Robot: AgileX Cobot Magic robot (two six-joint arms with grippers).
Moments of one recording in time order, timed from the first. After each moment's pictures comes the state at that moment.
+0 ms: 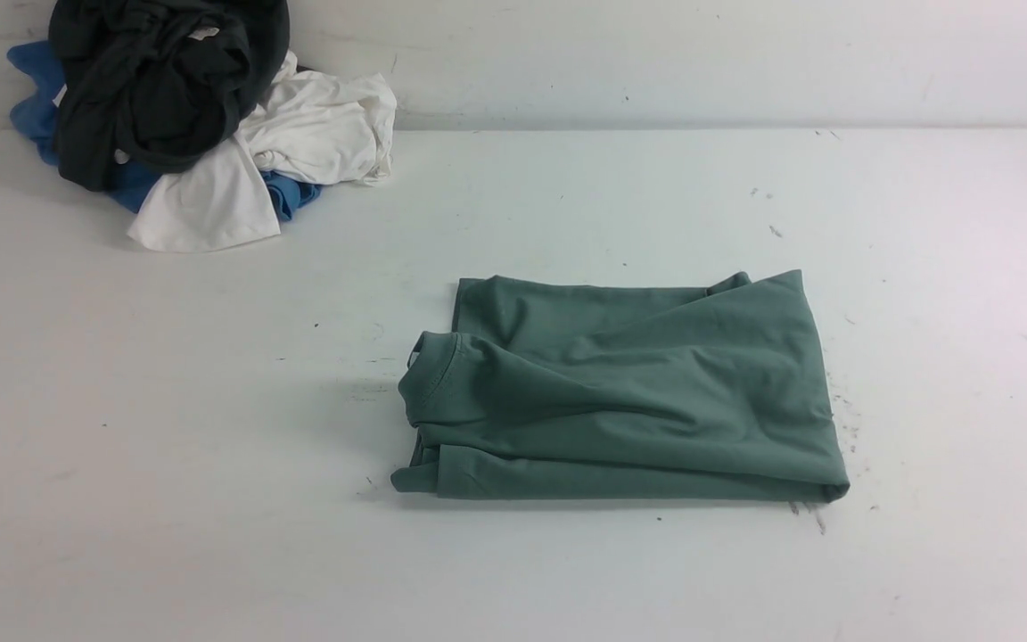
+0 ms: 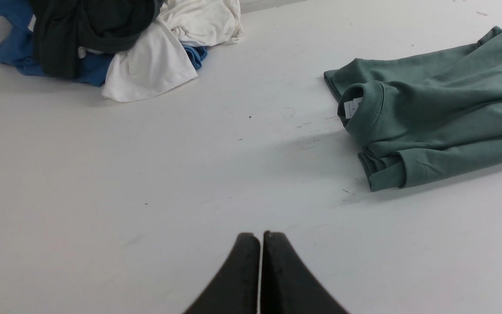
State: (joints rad) right arm -0.02 -0.01 0.03 -0.08 0.35 0.15; left arm -0.30 0.14 -0.45 0.08 0.76 -0.04
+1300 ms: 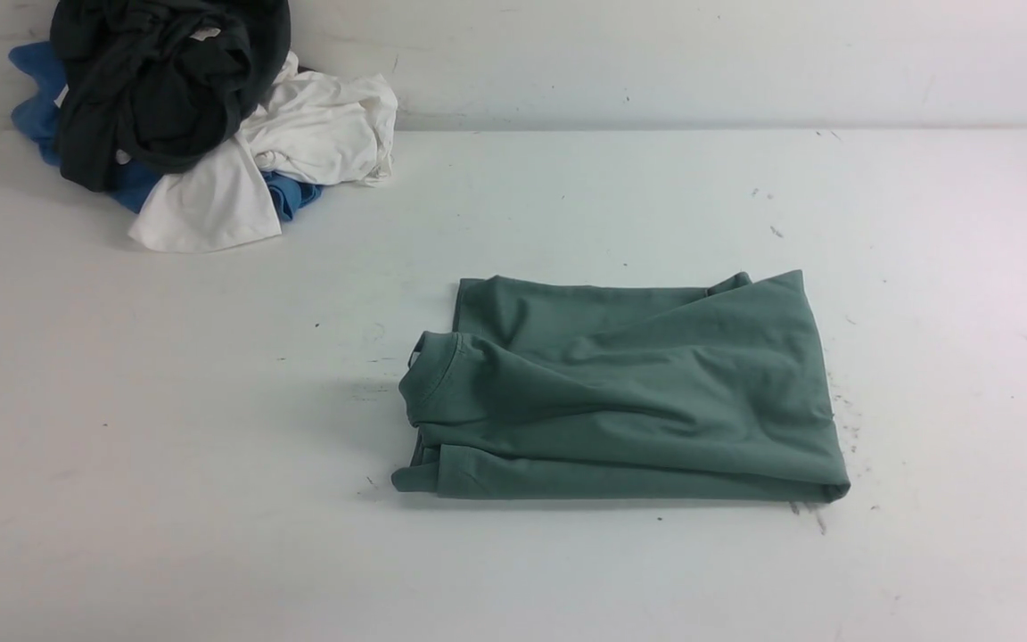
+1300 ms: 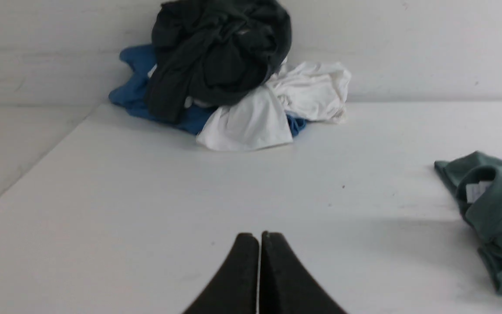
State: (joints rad) right arm -0.02 -0.01 0.03 -0.08 0.35 0.15; left arm 0.03 -0.01 0.03 -0.02 0.16 -0.05
